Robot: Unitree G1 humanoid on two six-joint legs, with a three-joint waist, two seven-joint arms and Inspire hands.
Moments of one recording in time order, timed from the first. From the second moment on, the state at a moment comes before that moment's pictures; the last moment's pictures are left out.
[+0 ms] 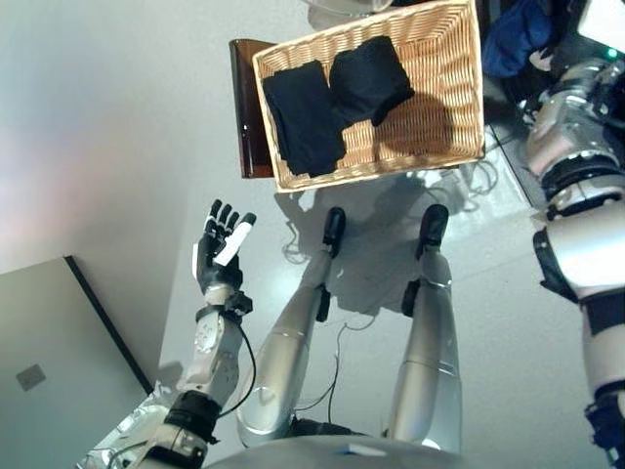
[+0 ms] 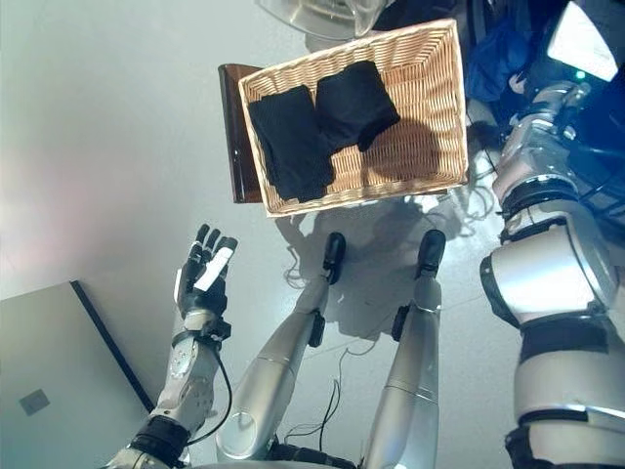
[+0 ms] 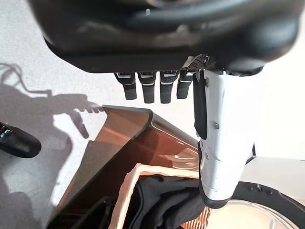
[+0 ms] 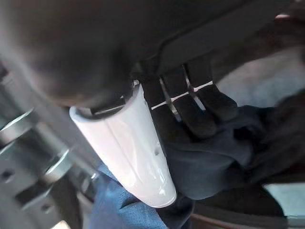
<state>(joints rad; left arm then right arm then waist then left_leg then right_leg) -0.08 0.14 -0.24 0.35 -0.73 -0.42 0.24 -1.42 -0.69 0.52 1.44 -0.39 0.12 -0.61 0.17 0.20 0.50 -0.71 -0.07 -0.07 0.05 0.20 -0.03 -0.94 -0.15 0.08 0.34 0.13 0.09</state>
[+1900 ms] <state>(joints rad) -0.02 0.18 -0.25 0.29 -0.80 -0.38 0.22 -1.57 -0.88 0.16 1.52 0.63 -0.08 -0.57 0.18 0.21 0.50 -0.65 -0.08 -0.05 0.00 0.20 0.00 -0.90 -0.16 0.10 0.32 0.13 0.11</state>
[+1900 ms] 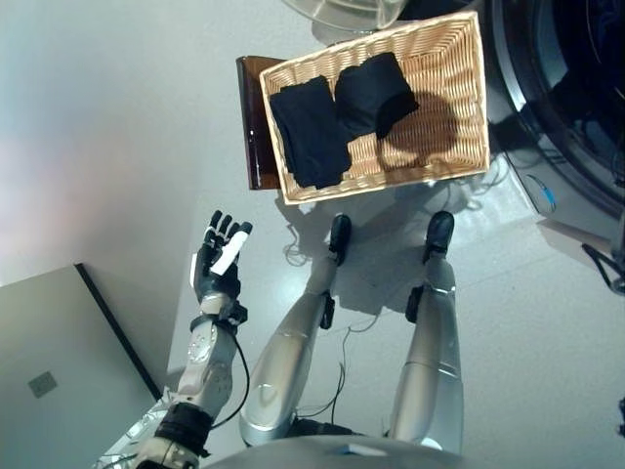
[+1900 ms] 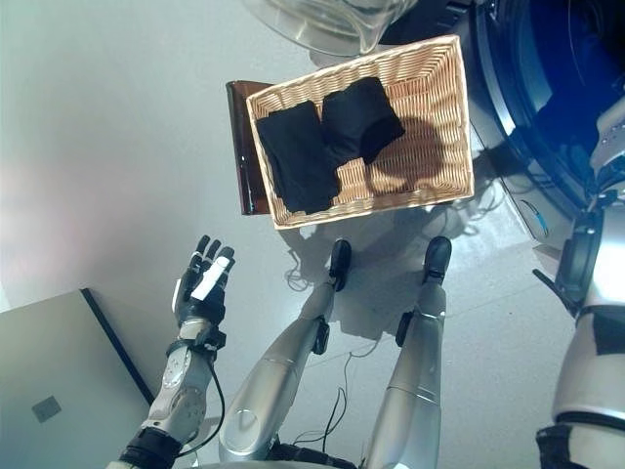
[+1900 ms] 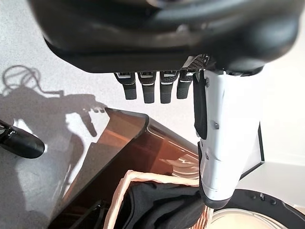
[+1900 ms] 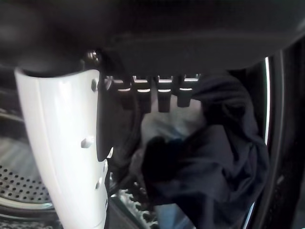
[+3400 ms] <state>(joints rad) -0.03 0.17 -0.25 0.30 -0.75 -0.42 0.24 -1.26 -0.66 0.20 1.32 -0.10 0.05 -0.89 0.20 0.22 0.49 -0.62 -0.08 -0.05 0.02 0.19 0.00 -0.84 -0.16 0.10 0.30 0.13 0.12</state>
